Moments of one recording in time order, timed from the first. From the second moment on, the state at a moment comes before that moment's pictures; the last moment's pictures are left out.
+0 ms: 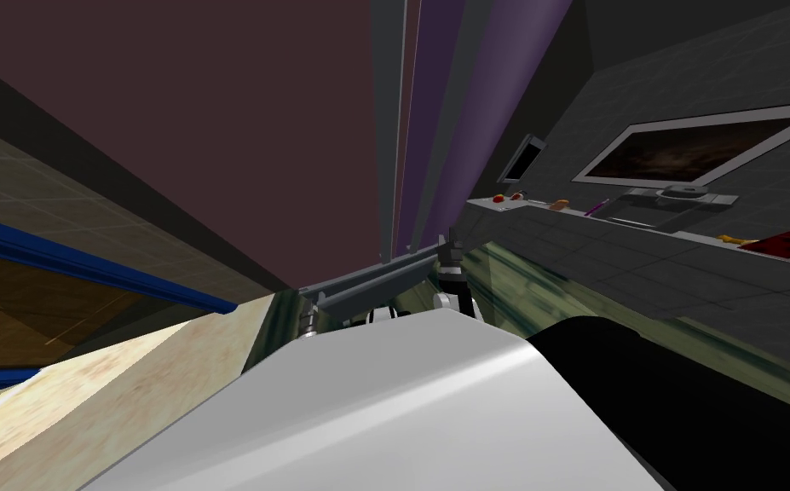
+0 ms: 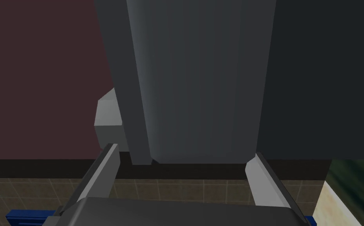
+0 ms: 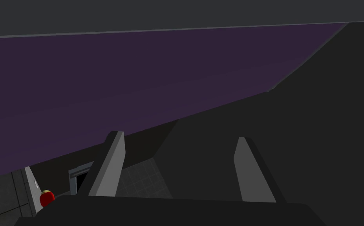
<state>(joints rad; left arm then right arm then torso) 0.24 0.08 0.20 -0.87 -0.01 -0.96 0.01 0.50 0.02 0.00 -2.31 0.00 -0.35 0.02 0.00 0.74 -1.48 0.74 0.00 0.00</state>
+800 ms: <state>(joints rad) 0.22 -0.02 0.21 -0.85 -0.01 -0.94 0.01 0.50 0.02 0.00 -2.31 0.00 -0.35 0.02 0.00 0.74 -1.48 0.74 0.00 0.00</state>
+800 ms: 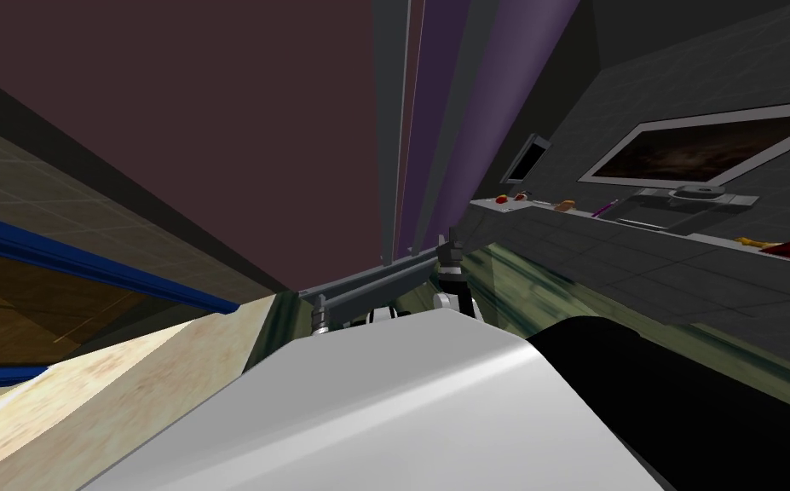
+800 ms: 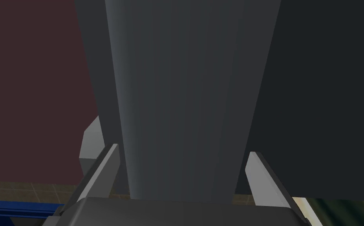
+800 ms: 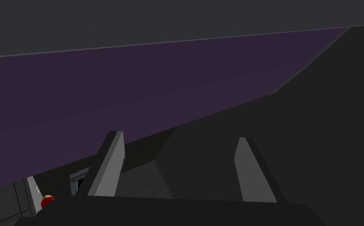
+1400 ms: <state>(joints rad) 0.20 -0.01 0.21 -0.85 -0.01 -0.95 0.01 0.50 0.02 0.00 -2.31 0.00 -0.35 0.02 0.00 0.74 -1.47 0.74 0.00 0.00</state>
